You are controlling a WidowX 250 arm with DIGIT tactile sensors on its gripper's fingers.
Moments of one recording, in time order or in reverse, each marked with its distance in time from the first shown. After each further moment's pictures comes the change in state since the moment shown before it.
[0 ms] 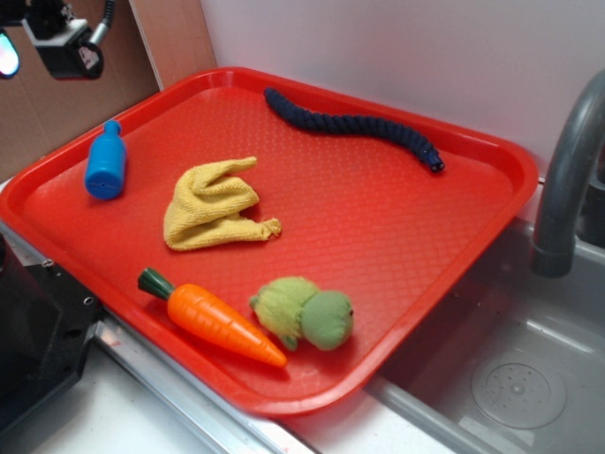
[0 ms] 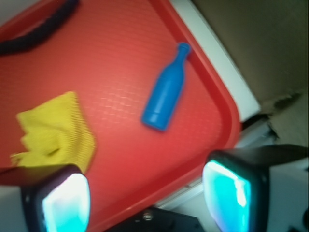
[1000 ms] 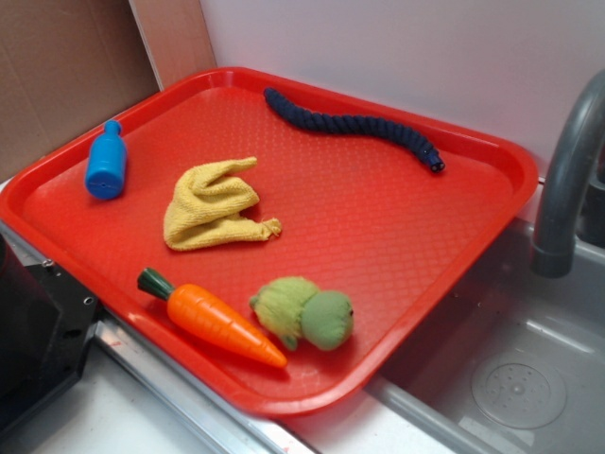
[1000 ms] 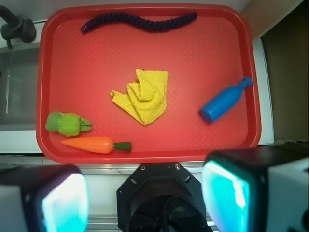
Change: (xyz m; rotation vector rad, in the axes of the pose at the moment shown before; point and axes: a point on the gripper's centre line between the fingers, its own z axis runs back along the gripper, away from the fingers) arm -0.049 -0.066 0.098 -0.092 0.038 -0.500
